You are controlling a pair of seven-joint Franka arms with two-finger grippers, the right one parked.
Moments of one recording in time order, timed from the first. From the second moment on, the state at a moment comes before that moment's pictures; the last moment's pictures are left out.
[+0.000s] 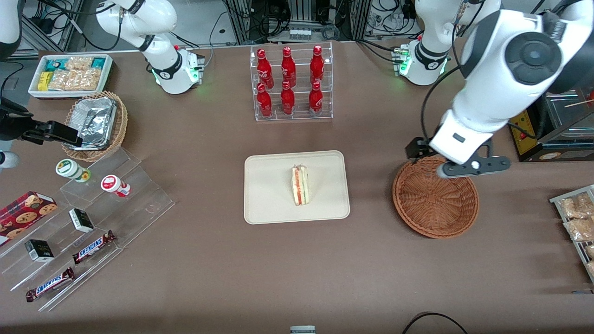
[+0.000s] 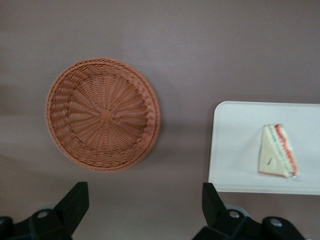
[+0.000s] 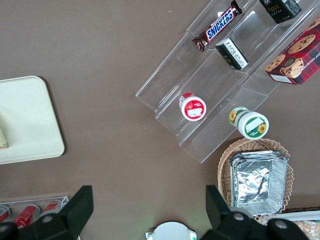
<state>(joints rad) -0.22 0.14 -0.10 -1.54 0.02 1.65 -0.39</state>
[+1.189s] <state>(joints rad) -0.07 0.03 -0.03 -1.64 0.02 1.66 -0.07</state>
